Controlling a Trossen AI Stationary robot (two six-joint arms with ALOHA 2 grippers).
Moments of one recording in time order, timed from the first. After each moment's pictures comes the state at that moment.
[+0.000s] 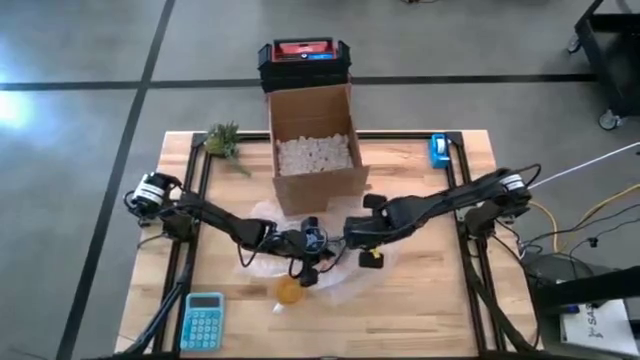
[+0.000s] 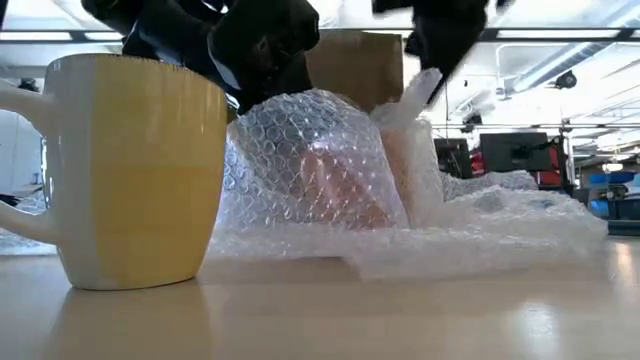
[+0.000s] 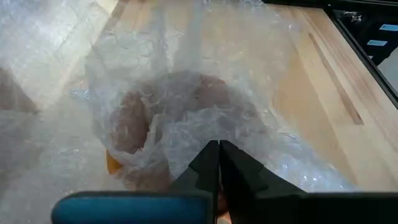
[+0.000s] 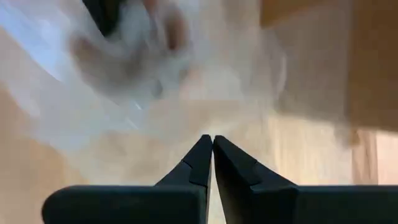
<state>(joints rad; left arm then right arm) -0.25 1.73 0.91 0.30 -0.17 -0.23 0.25 1.80 1.48 -1.08 0.22 0.30</state>
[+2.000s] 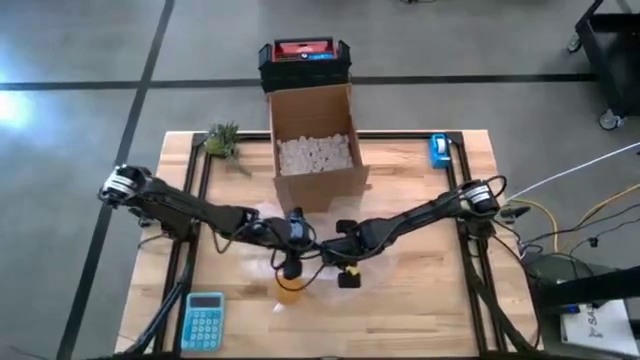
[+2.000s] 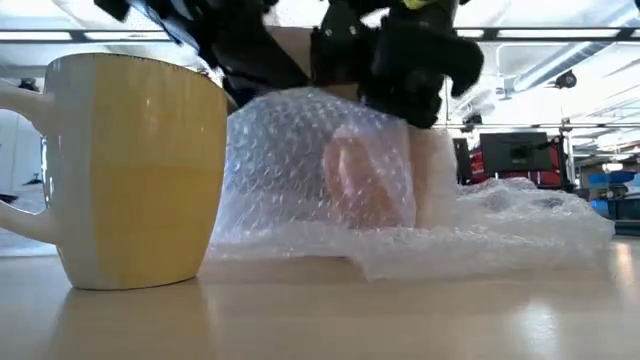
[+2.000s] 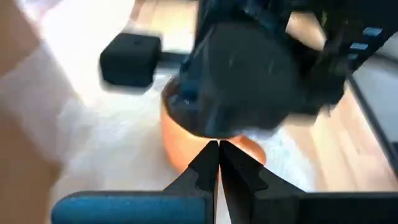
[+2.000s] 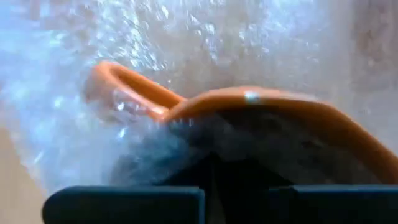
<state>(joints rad) -0.25 1.41 0.91 -0.11 -0.18 -0.26 0.24 2.01 1.49 -0.77 0.06 0.21</state>
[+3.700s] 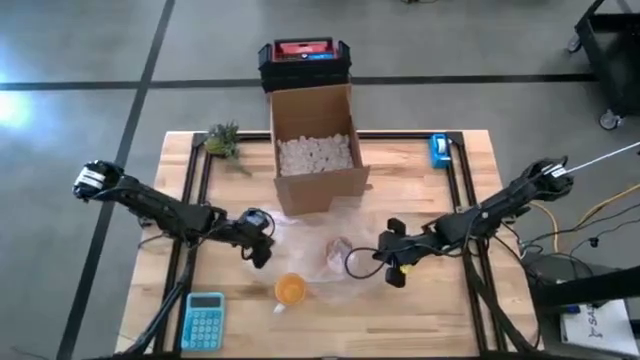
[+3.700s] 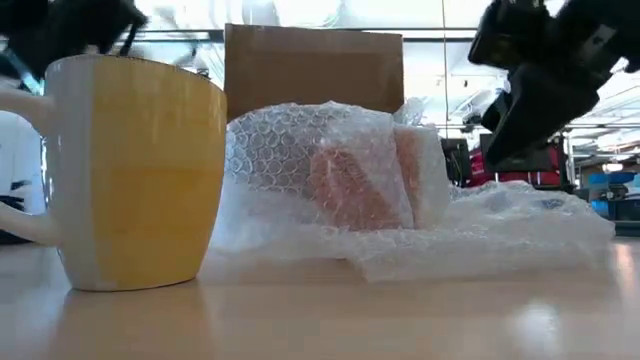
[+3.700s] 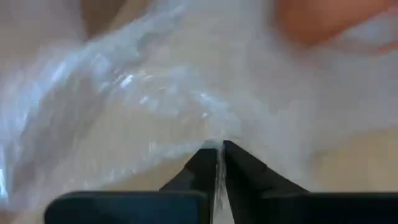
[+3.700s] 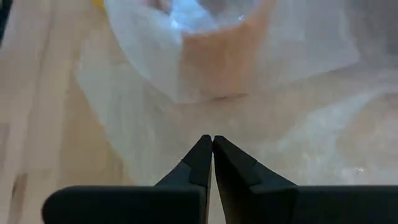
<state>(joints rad) -0.27 1.13 0.50 -0.06 -0.21 -0.78 0.40 1.39 0.63 -0.16 0.21 0.48</state>
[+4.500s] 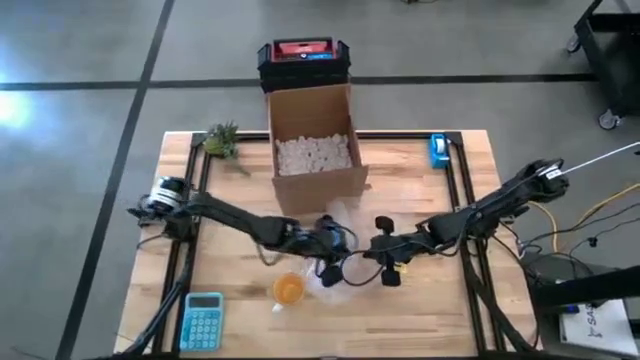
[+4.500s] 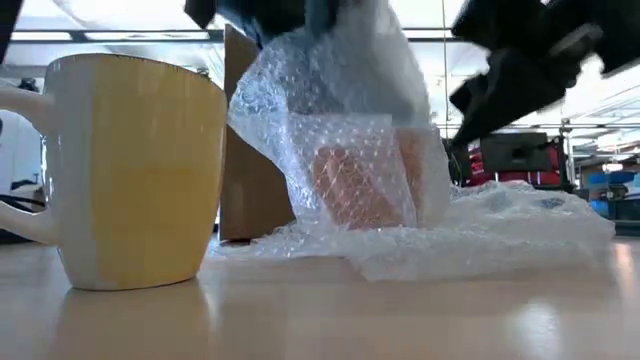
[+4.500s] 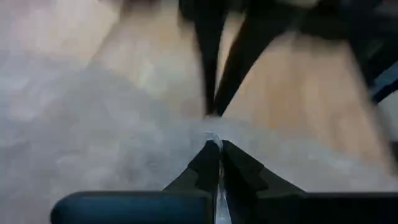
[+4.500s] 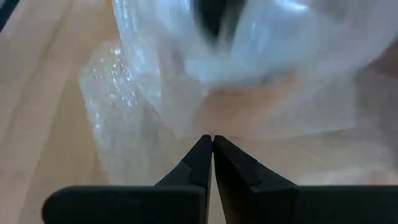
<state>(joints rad) -0.23 1.90 1.32 -0.10 -0.18 -0.36 0.37 1.41 0.74 -0.16 0.21 0.23</state>
